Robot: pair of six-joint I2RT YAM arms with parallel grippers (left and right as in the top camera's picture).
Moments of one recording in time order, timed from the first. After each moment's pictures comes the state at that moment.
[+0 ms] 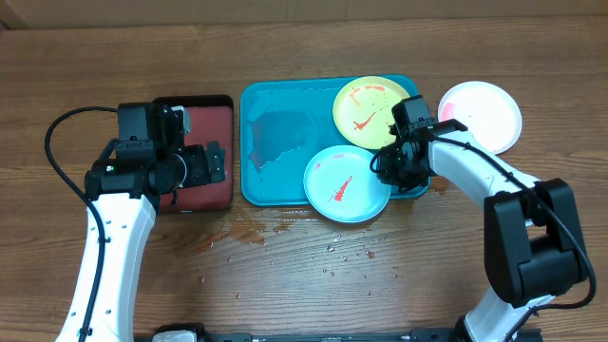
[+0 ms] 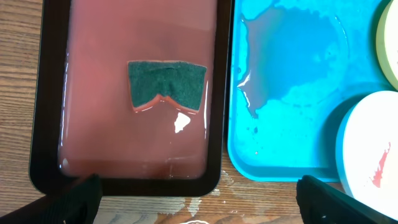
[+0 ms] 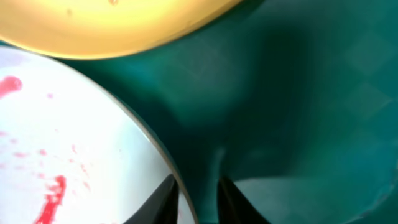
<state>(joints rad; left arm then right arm) 0.04 1.33 1.11 -0.87 0.12 -0.15 0.26 1.87 1.16 -0.70 -0.17 0.40</state>
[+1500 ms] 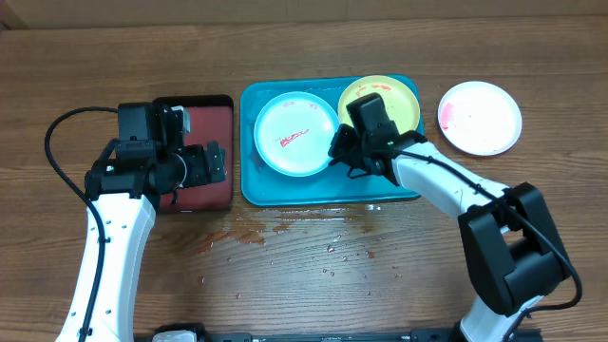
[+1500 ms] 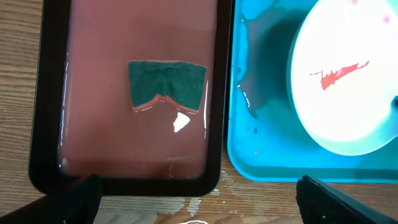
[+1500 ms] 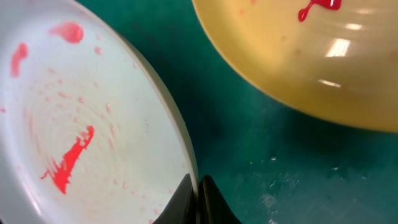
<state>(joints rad) 0.04 1.33 1.11 -0.87 0.12 -0.15 0.47 1.88 1.17 -0.29 -0.15 0.88</state>
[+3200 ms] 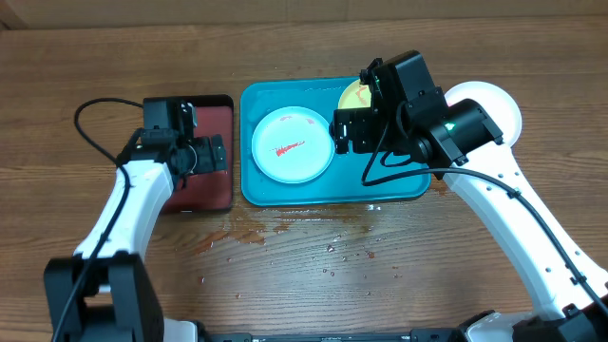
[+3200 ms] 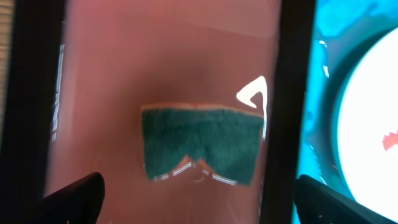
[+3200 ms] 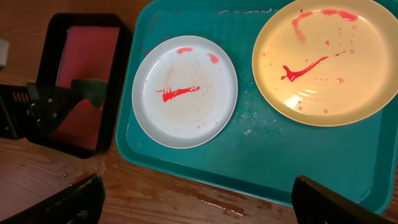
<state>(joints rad) 0.04 1.63 1.04 -0.51 0.01 -0.13 0.48 1.57 1.55 -0.96 -0.12 0.37</state>
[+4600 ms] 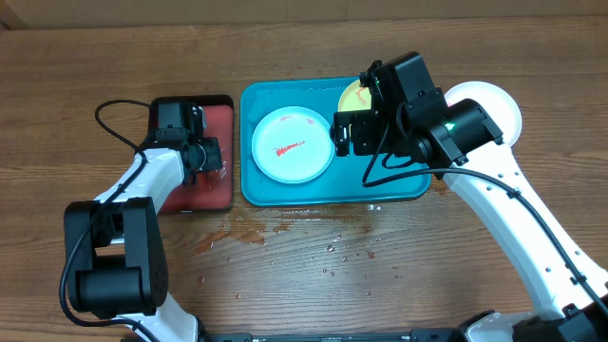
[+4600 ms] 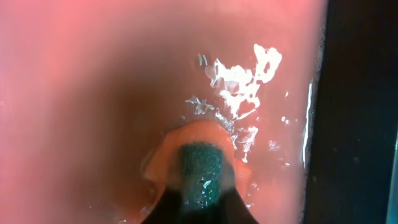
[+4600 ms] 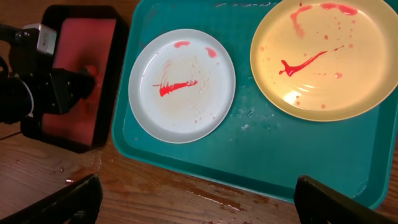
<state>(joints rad) 0.04 1.83 1.04 -0.34 0.02 -0.13 0.48 1.57 1.55 -0.98 -0.12 0.36</state>
